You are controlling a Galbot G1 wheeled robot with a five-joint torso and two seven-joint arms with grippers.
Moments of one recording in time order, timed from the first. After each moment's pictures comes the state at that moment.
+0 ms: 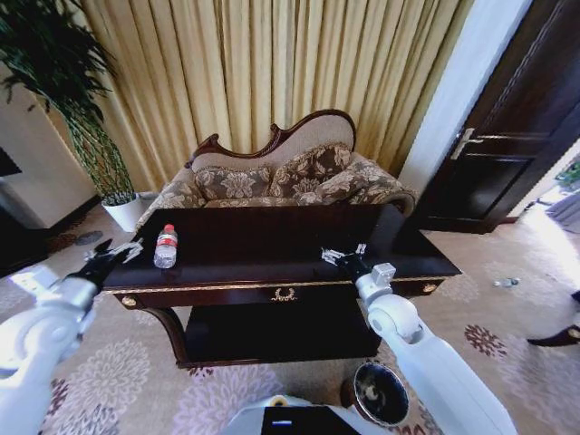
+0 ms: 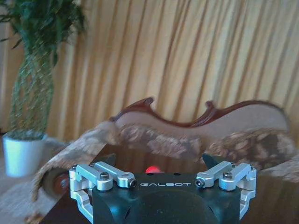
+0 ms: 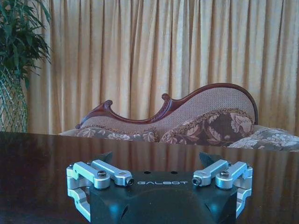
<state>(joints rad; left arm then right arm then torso) 1.40 -0.83 -0.95 -2.09 -1.07 0.39 -0.22 -1.19 0.98 0.31 2.07 0.54 -0.23 0.22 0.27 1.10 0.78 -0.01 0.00</state>
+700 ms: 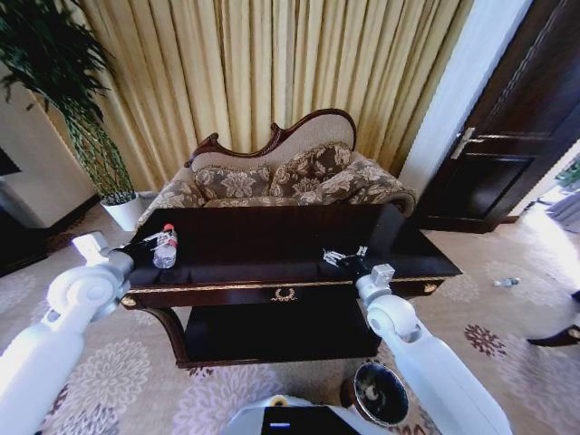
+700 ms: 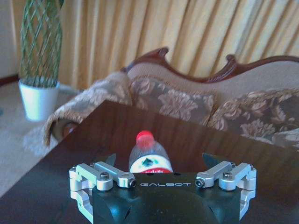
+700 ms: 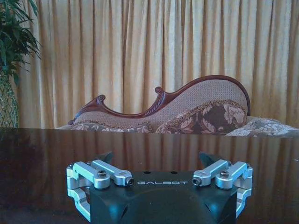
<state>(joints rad) 1.14 -0.68 -0.68 -2.06 -1.42 0.57 -0.65 -1.18 1.03 0.31 2.01 0.52 -0.22 0.22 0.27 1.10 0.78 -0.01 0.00</state>
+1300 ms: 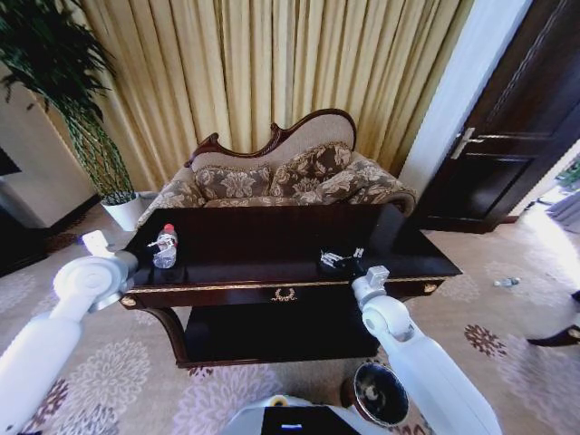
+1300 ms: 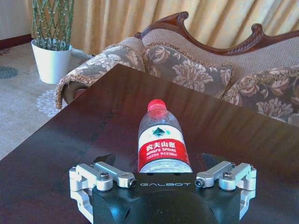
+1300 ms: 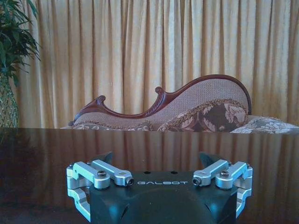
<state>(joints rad) 1.07 -0.66 -0.61 -2.02 -1.59 0.64 -0.81 -1.17 1.05 0.29 1.98 0.51 -0.19 0.21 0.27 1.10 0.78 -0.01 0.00</state>
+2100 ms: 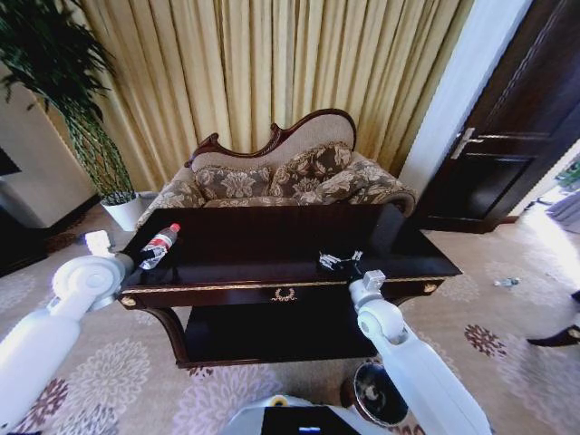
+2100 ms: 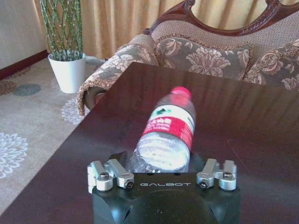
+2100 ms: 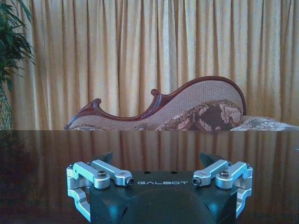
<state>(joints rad) 1.12 -0.62 -0.62 -2.01 -1.48 0.71 -0.79 -1.19 1.08 0.29 1.96 0.48 -0.15 0.22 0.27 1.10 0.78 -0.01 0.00</state>
